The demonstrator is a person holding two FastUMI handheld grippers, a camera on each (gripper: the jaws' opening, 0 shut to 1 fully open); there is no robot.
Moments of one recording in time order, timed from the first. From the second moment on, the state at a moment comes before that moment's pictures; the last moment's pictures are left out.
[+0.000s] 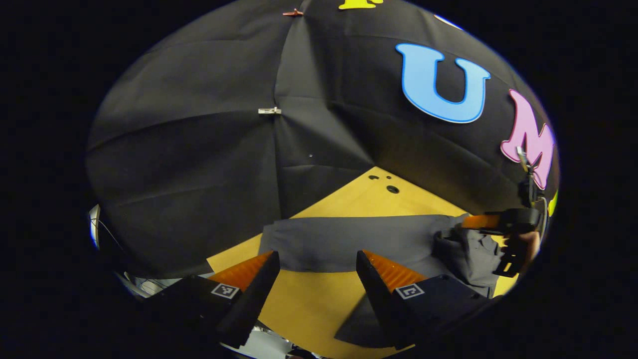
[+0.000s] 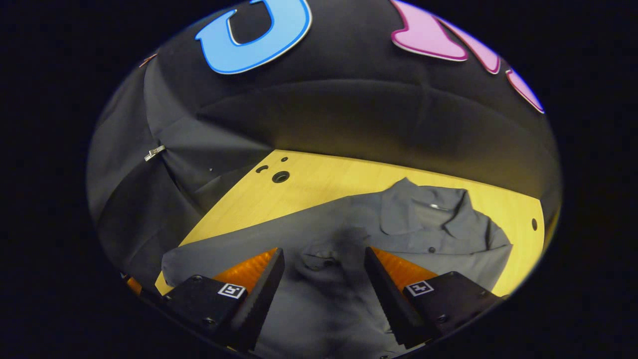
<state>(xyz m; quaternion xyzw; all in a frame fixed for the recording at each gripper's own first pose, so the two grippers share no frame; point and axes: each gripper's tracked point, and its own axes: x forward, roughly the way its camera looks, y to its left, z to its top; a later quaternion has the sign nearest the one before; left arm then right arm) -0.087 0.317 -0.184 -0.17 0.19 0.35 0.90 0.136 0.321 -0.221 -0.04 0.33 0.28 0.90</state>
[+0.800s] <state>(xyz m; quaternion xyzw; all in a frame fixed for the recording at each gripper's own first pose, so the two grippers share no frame) -0.049 0.427 -0.310 -0.18 0.28 0.39 0.86 0.037 0.088 -0.156 -0.03 0.29 0.12 0.95</state>
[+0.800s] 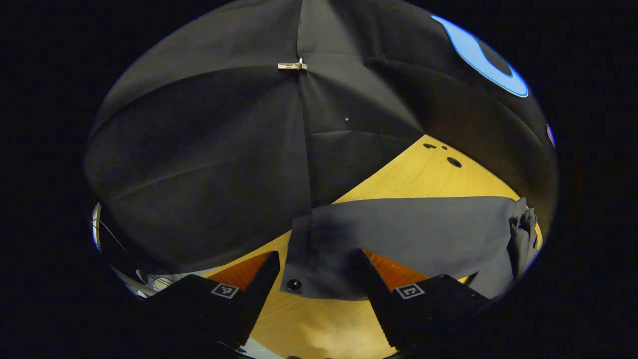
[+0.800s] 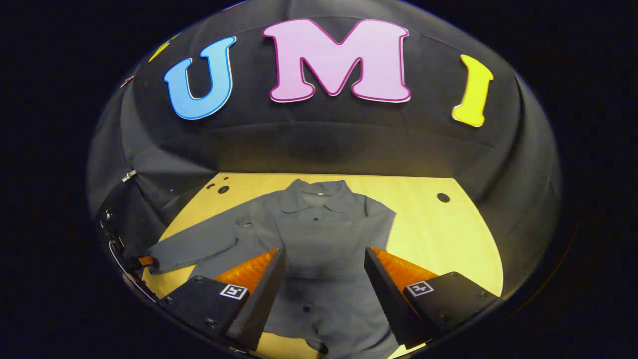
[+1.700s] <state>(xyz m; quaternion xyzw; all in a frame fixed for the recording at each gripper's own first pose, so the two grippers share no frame) -0.008 0.415 -0.331 -0.09 0.28 0.31 0.90 -0.064 0.063 -0.181 0.01 0.32 0.07 0.94</state>
